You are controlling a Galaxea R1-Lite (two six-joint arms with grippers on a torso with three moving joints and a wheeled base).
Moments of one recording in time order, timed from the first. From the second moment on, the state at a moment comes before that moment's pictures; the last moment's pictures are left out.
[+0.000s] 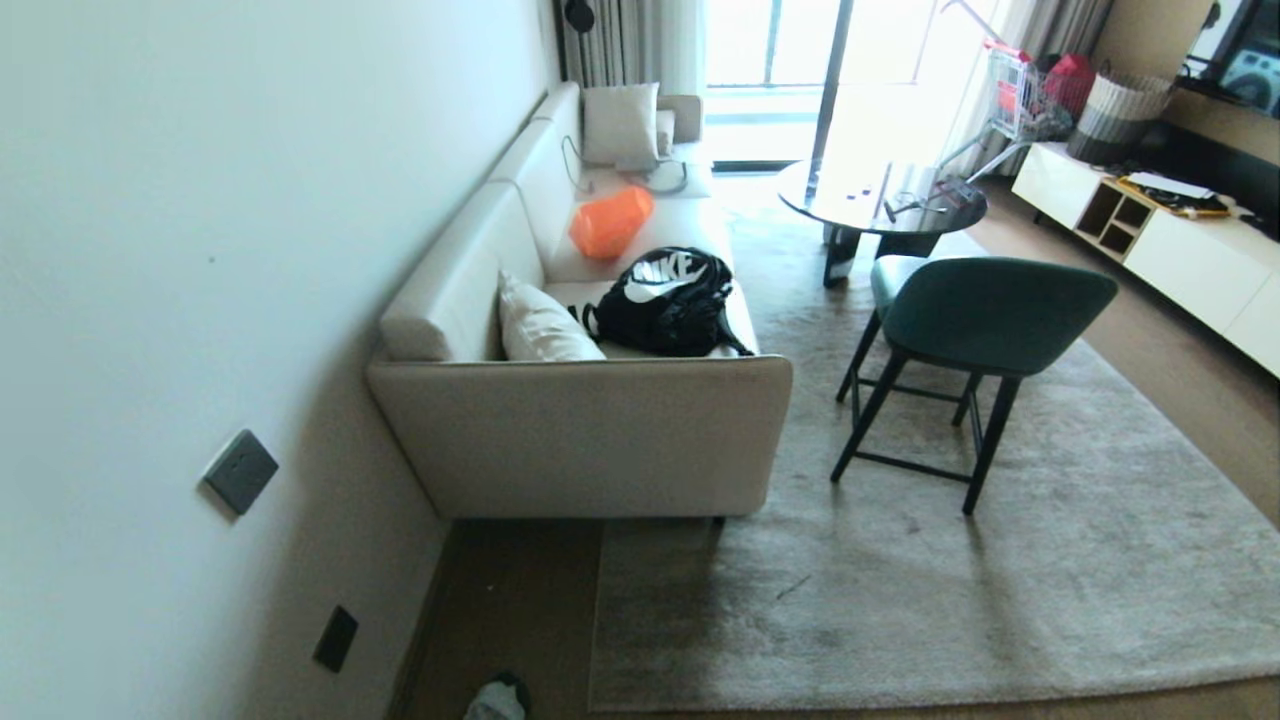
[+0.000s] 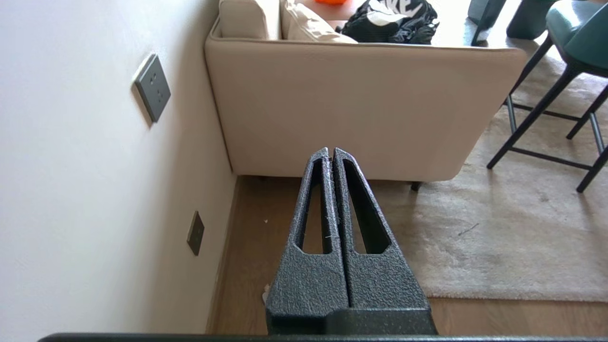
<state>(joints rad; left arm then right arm) 0.00 0.00 0.00 0.00 0.01 -0.05 0.00 0.00 0.00 0.00 -0.02 0.02</state>
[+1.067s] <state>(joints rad) 0.00 0.00 0.00 0.00 0.01 -0.05 0.00 0.00 0.00 0.00 -0.02 0.03</state>
